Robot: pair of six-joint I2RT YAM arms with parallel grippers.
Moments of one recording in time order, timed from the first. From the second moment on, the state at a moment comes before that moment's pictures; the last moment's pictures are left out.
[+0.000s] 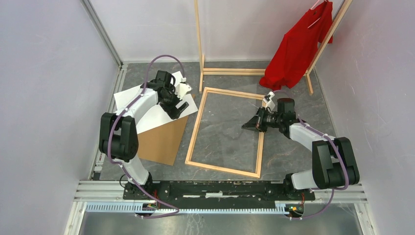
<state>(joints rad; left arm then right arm) -0.22 1.73 1.30 -0.72 0.18 0.67 0.14 1.40 0.61 0.06 -0.86 0.68</state>
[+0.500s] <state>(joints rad) -0.24 1.75 1.30 -0.72 0.18 0.67 0.09 1.42 0.59 0.04 -0.83 0.63</state>
